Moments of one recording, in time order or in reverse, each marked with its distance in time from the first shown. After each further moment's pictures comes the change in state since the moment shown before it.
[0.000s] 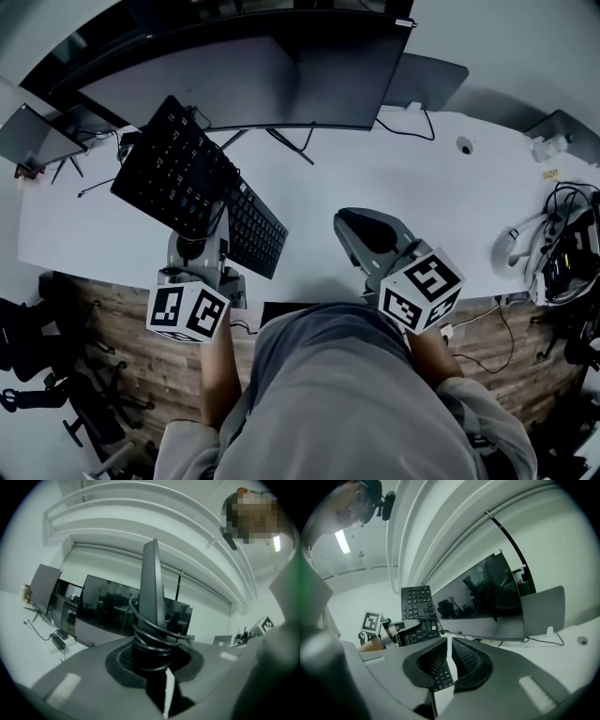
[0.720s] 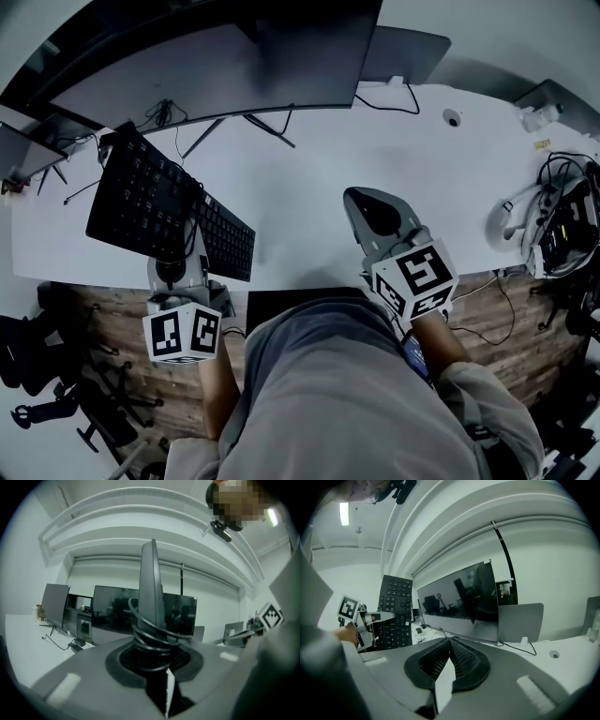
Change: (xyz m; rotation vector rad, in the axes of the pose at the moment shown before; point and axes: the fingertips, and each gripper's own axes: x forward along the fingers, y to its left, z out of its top) left arm -0.034 0.016 -0.005 0.128 0.010 0.145; right arm -0.015 -0.035 -0.010 -0.137 0.017 -0.227
